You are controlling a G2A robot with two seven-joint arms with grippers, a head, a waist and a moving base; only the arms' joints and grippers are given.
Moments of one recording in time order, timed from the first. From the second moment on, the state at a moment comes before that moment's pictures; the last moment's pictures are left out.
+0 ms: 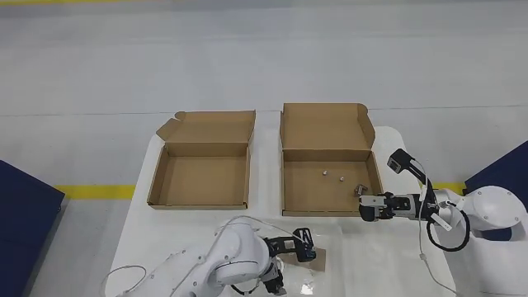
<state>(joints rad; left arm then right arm) 1.01 -1.18 -0.55 -1.87 0.91 -0.37 -1.37 -1.44 -1.00 1.72 -1.69 0.28 -0.04 1.50</state>
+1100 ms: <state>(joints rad) 0.94 -1.26 -0.43 -1.62 0.93 -0.32 -1.26 -1.44 -1.00 1.72 -1.69 0.28 -0.04 1.50</state>
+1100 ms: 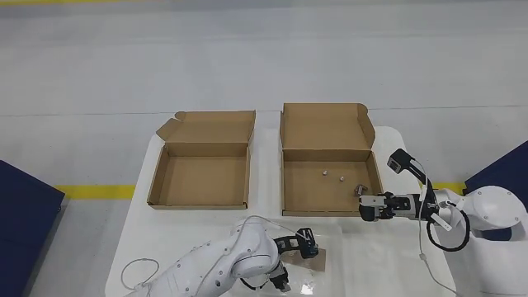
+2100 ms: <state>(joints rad) 0.96 -1.26 -0.44 -1.62 0.97 -0.28 -1.26 -1.44 -1.00 1.72 -1.69 0.28 -0.04 1.50</state>
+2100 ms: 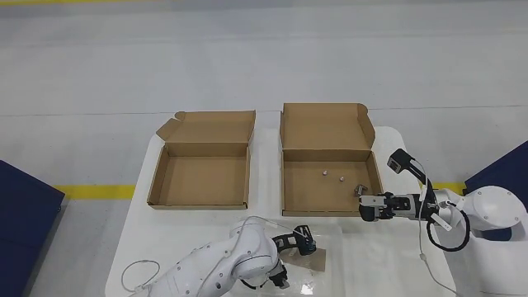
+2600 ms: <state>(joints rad) 0.94 -1.28 -0.41 -1.65 1.00 -0.25 -1.38 -1.44 -1.00 1.72 -1.69 0.28 -0.04 1.50</state>
